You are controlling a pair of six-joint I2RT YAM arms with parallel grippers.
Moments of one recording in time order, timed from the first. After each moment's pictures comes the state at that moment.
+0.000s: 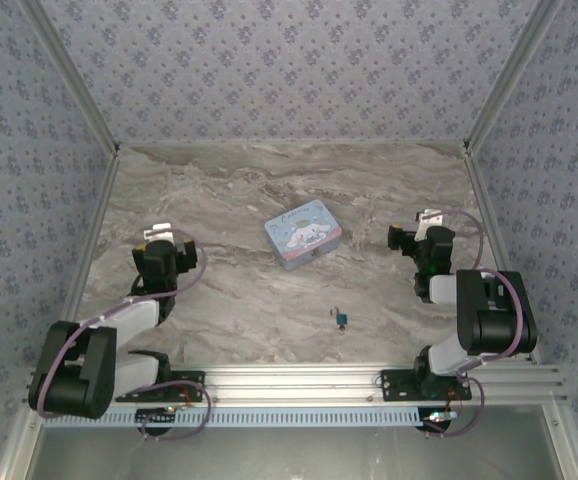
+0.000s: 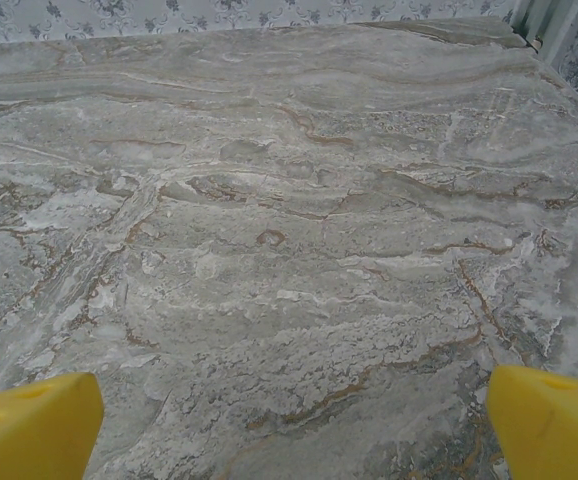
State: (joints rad) left arm -0.17 1.21 0.28 0.45 -0.35 -0.09; right arm -0.05 1.52 0.37 0.74 0.01 0.01
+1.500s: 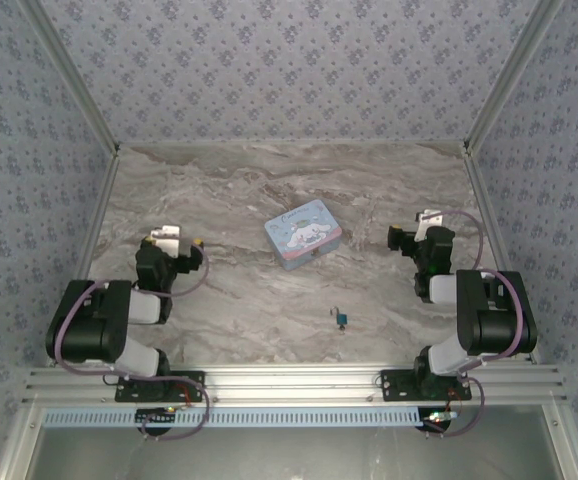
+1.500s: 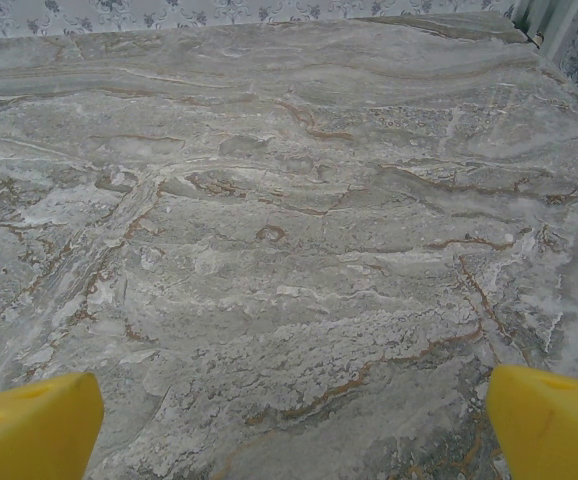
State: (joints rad) left arm -0.03 1.50 0.21 0.96 0.00 0.08; right arm -0.05 1.52 0.37 0.73 0.01 0.01
